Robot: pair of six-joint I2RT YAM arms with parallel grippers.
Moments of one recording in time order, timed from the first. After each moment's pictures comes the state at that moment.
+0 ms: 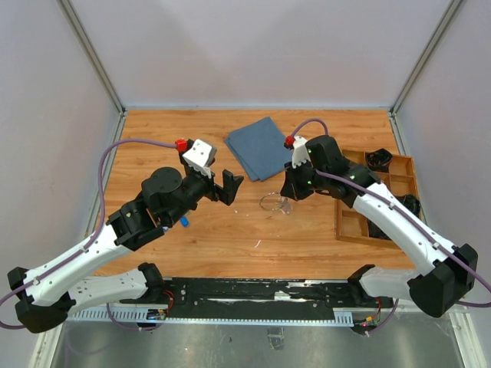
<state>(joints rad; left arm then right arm) -0.96 0.88 1.02 -0.24 -0.37 -0.10 0.59 1.24 1.16 -0.70 -0.26 0.14</state>
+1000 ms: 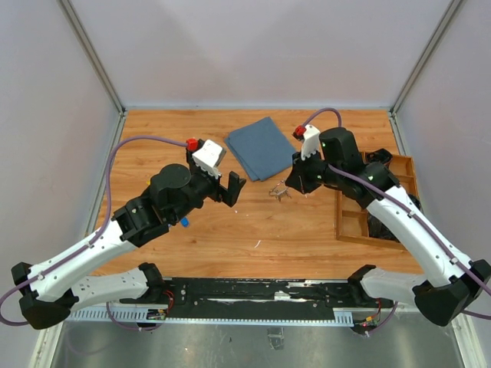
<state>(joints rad) -0.96 0.92 1.04 -0.29 -0.35 -0.06 0.59 1.16 1.26 -0.74 -0.26 0.12</state>
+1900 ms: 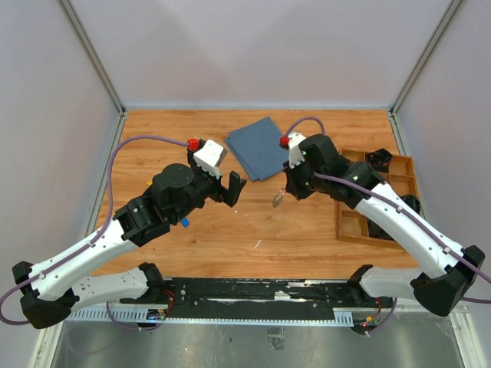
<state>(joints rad) -0.96 0.93 1.04 -0.29 -0.34 -0.07 0.69 1.22 1.30 -0.85 -0.02 0.09</state>
